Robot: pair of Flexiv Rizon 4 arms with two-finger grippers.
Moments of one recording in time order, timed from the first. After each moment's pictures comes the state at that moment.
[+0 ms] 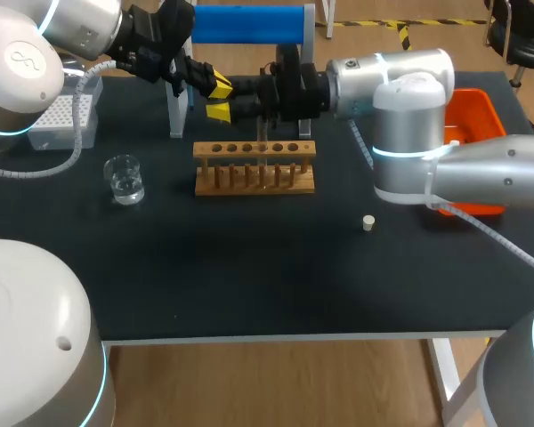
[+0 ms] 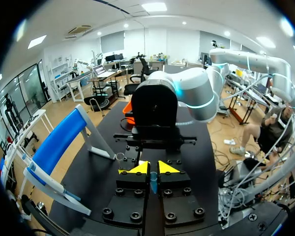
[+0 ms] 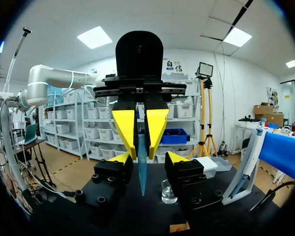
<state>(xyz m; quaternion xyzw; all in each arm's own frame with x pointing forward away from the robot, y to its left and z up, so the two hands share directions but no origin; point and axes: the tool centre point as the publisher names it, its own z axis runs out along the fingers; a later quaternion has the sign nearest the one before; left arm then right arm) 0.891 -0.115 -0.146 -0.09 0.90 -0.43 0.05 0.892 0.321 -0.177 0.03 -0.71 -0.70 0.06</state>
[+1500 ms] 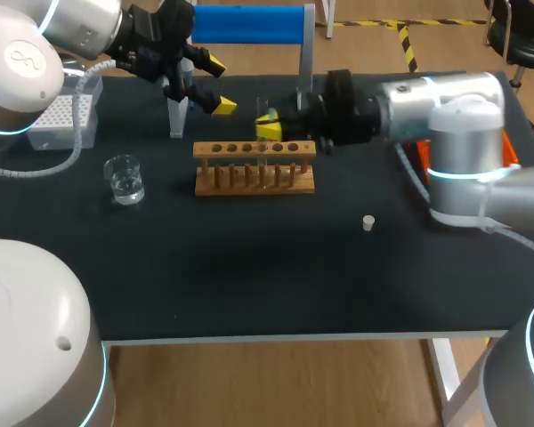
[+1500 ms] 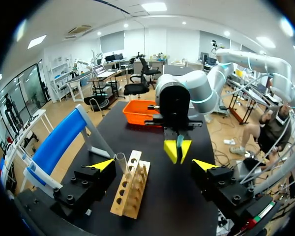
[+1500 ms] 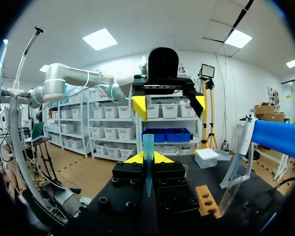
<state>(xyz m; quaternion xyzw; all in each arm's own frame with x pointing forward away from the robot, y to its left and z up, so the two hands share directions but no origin) 0.892 -0.115 -0.146 -0.09 0.90 -0.43 0.05 0.855 0.232 -0.204 0.04 -0.71 -0.70 0.06</state>
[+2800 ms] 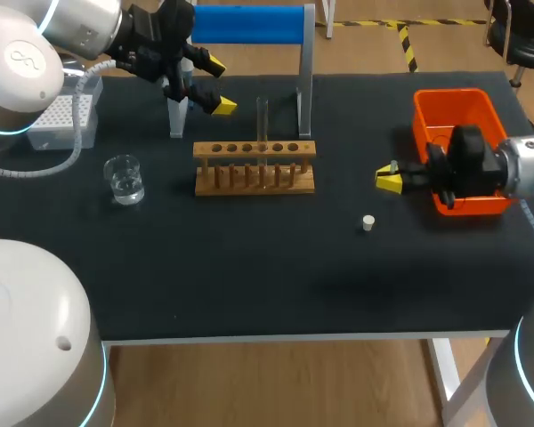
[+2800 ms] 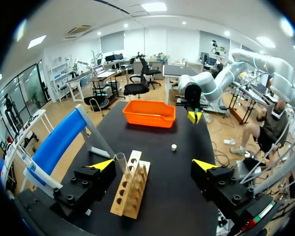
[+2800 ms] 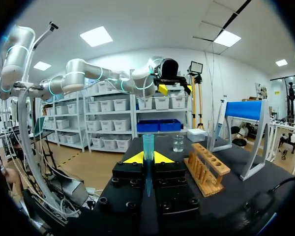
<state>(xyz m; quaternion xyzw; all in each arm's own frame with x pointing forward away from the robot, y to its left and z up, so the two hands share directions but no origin) 0.892 -0.115 -0.146 -0.09 0.90 -0.43 0.05 0.795 0.052 -0.256 0.00 -0.73 -0.69 0.03</state>
